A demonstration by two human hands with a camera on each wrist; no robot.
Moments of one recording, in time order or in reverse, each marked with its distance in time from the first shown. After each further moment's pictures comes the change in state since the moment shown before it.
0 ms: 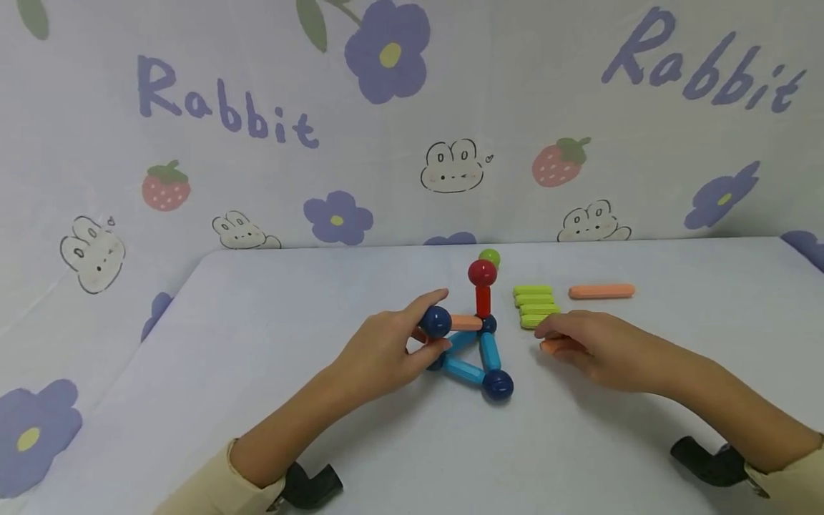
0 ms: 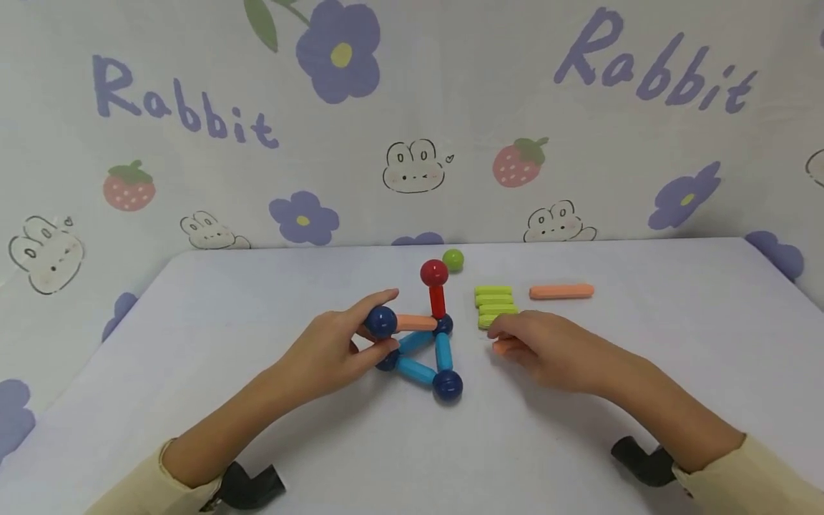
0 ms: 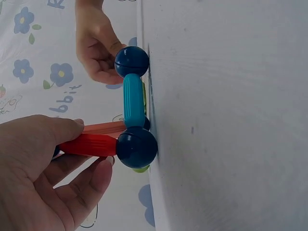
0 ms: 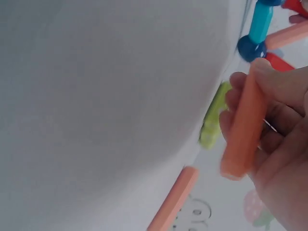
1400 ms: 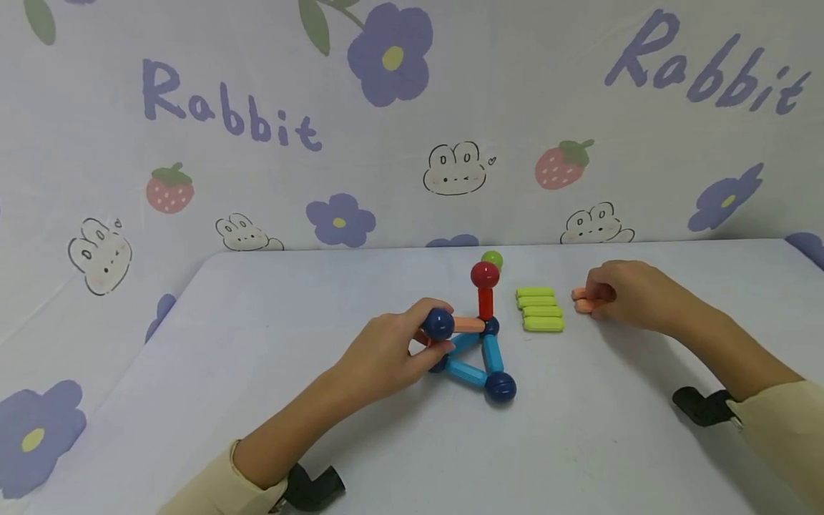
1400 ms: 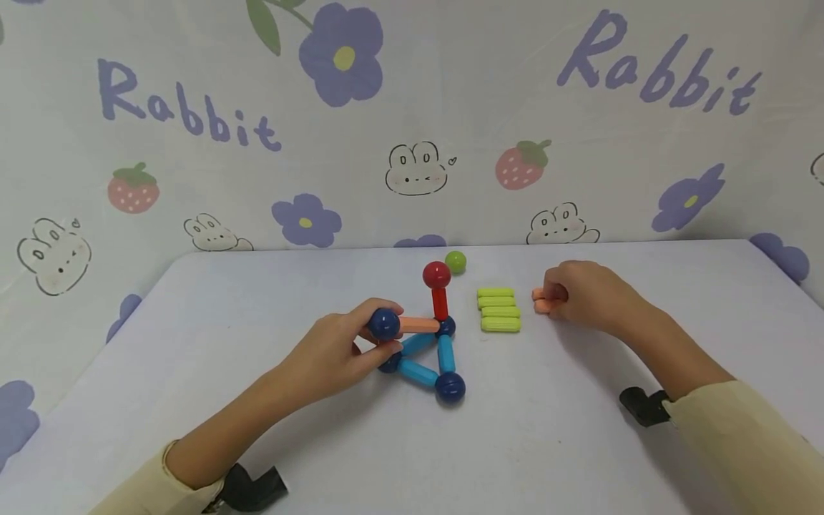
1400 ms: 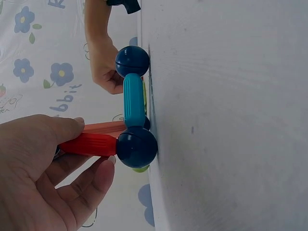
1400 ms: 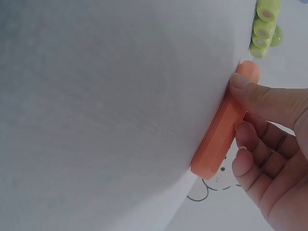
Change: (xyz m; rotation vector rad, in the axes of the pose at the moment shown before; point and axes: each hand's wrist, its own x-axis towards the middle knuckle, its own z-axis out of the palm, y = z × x) left_hand 0.001 -0.003 0.000 -0.030 -0.020 -0.003; right_hand 0.024 0.080 -0.024 -0.158 0.068 0.238
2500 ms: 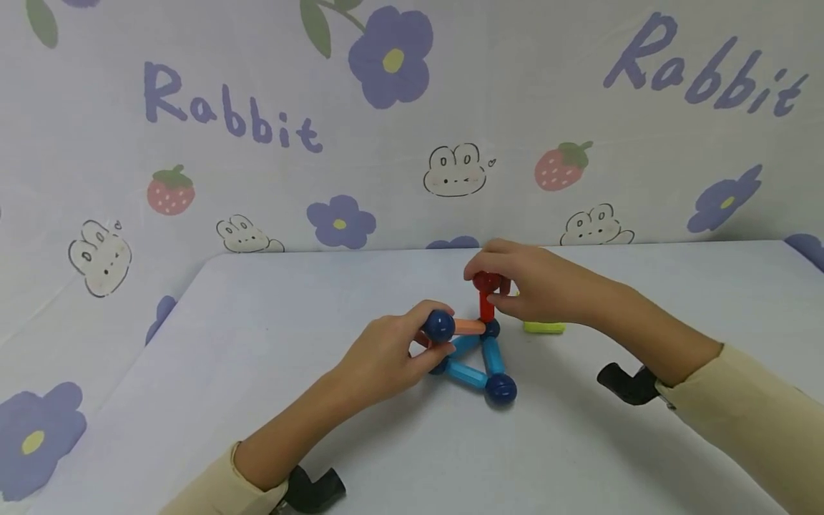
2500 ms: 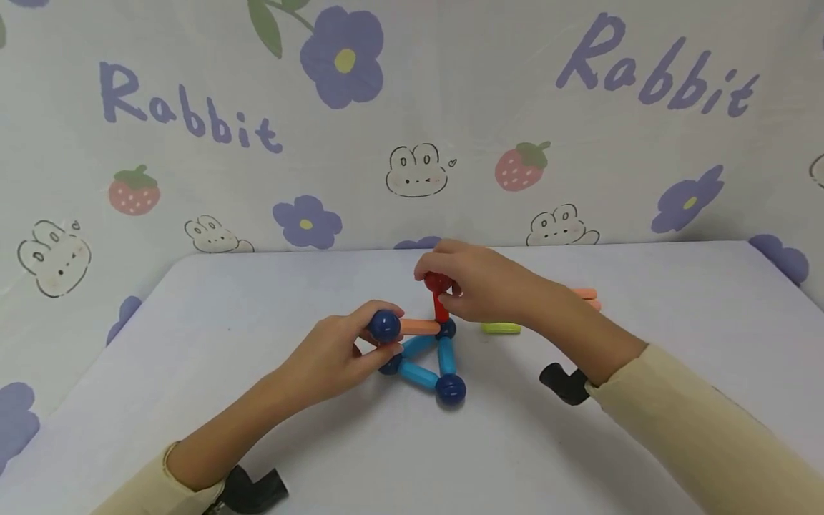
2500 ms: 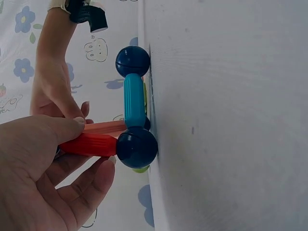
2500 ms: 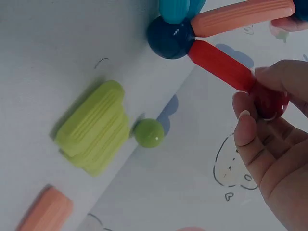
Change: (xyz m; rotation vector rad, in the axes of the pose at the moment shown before) left_hand -0.001 -0.001 0.000 -0.026 0.005 0.014; right_hand 0.033 -0.130 -0.032 0.176 0.057 -0.390
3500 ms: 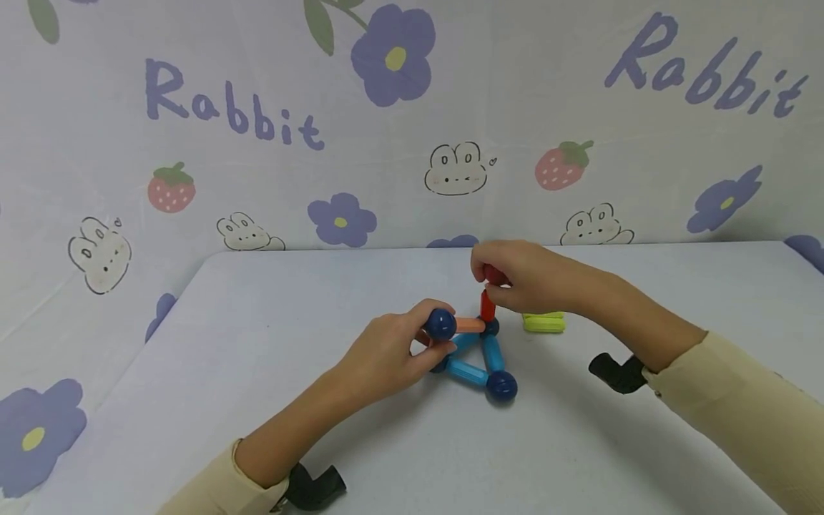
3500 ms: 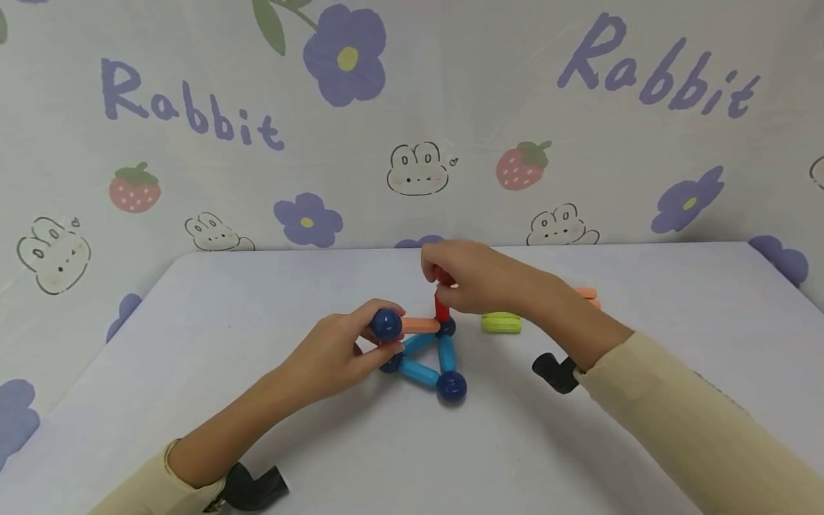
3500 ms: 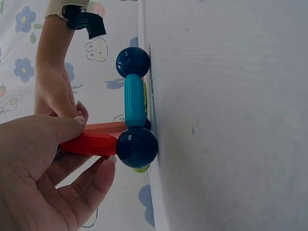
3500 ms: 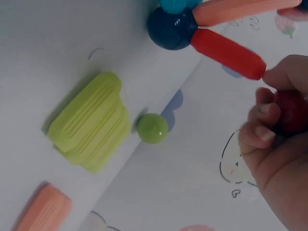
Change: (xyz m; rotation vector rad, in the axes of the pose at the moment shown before) left_hand 0.000 -0.001 0.001 -0.008 0.014 0.032; right_hand 0.013 0.005 -0.002 0.059 -0.075 0.044
